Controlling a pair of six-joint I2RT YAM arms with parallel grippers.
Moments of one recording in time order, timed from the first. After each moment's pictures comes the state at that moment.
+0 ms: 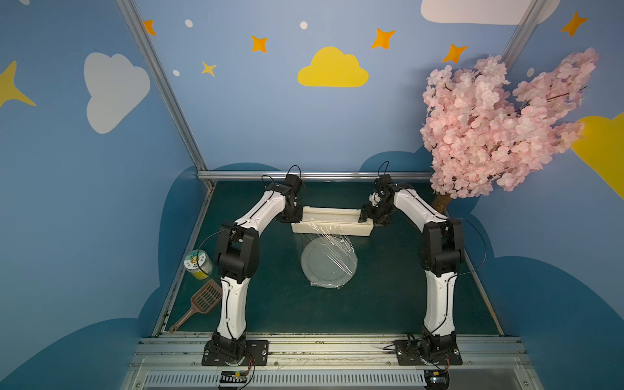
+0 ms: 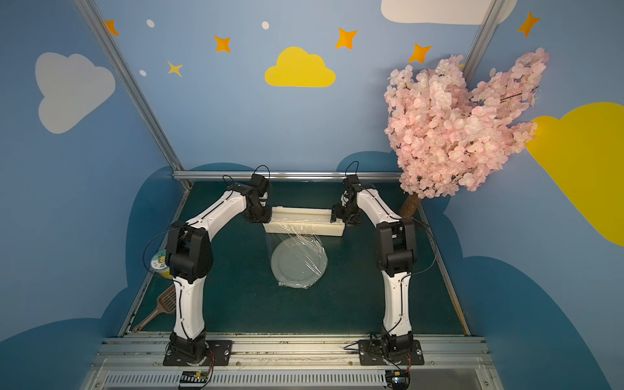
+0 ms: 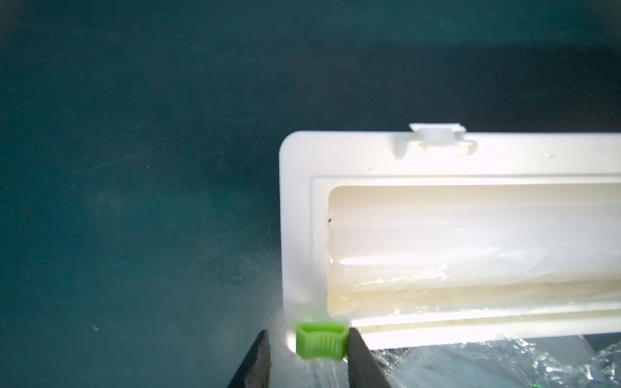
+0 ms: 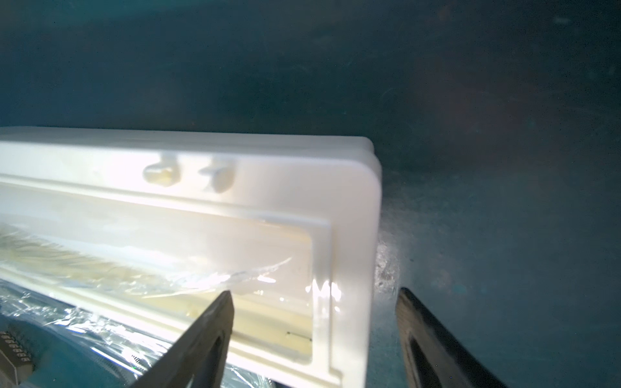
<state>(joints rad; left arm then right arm) -0.32 2.13 1.87 -0.99 -0.03 -0.30 0.27 2.19 1.89 -1.03 -0.22 0.30</state>
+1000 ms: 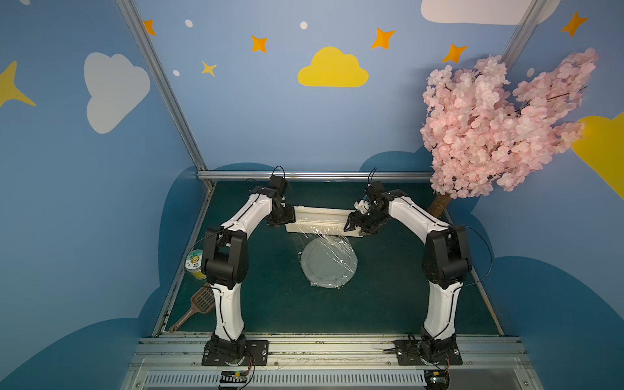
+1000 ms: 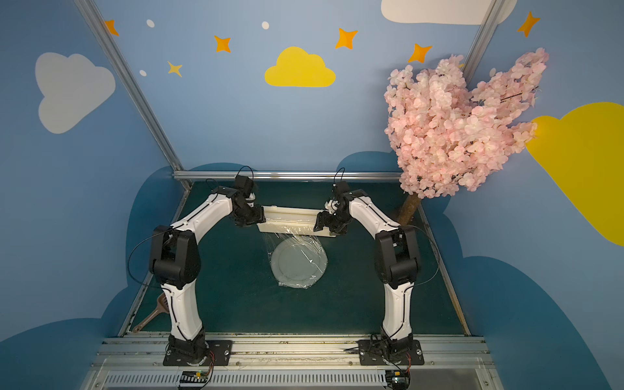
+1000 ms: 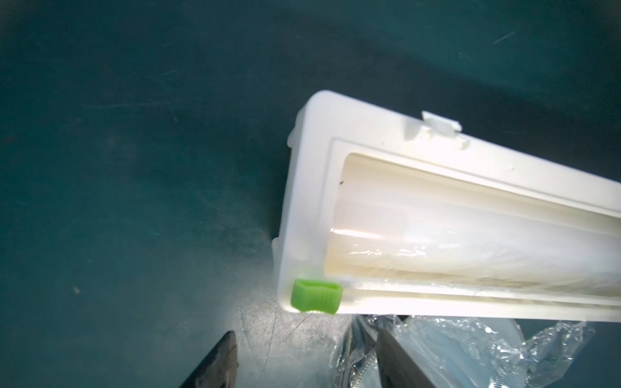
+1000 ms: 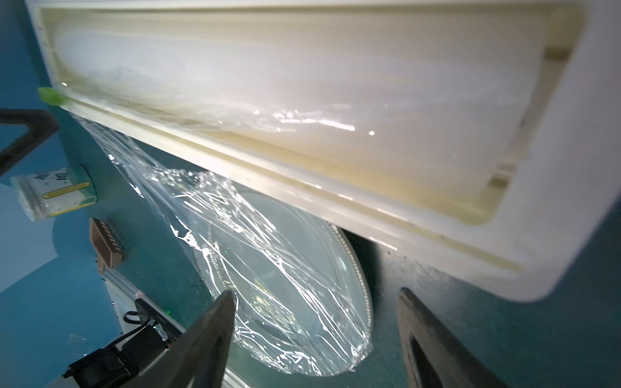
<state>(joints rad) -0.24 2.02 1.71 -0.89 0.14 -0.41 0.38 2.04 1.69 -0.93 -0.47 0.35</state>
